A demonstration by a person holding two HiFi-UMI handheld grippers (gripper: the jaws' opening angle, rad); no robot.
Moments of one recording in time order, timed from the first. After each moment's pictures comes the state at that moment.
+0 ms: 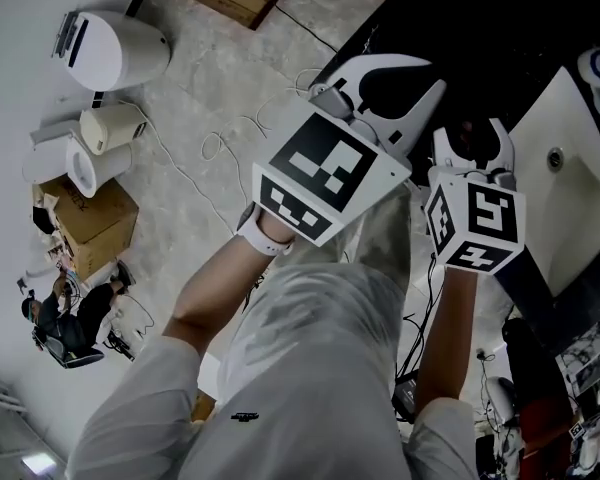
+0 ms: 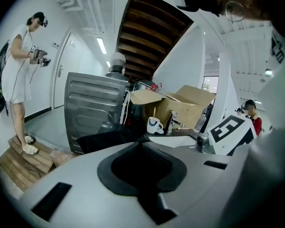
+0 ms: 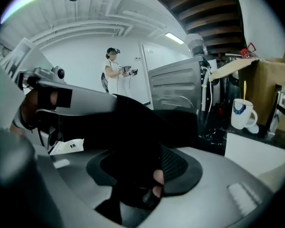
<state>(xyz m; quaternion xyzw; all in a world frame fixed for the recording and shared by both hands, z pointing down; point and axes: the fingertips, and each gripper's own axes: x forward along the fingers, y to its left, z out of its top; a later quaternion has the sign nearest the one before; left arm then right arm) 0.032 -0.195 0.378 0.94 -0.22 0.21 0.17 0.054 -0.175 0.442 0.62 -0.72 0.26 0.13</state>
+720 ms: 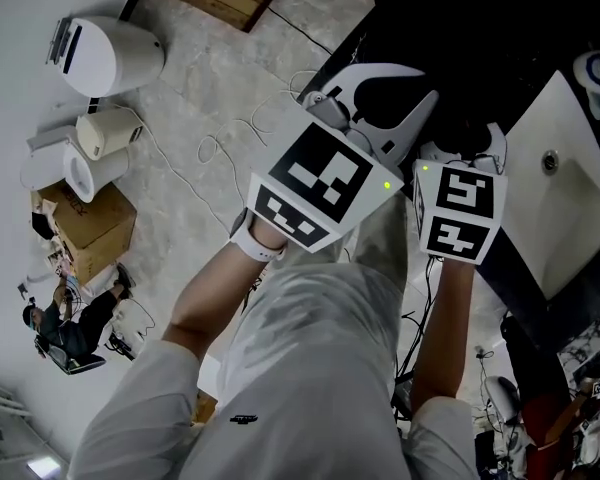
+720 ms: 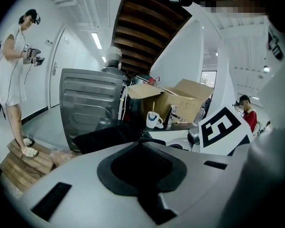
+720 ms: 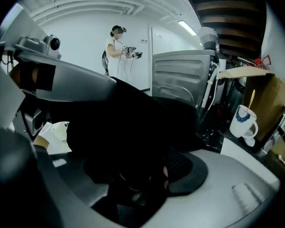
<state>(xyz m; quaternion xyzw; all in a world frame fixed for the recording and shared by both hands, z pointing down) 0.041 -0.201 0.395 0.94 -0.20 0.24 0.16 0.061 -0.188 0.476 0.61 -0.70 0.27 0.25</state>
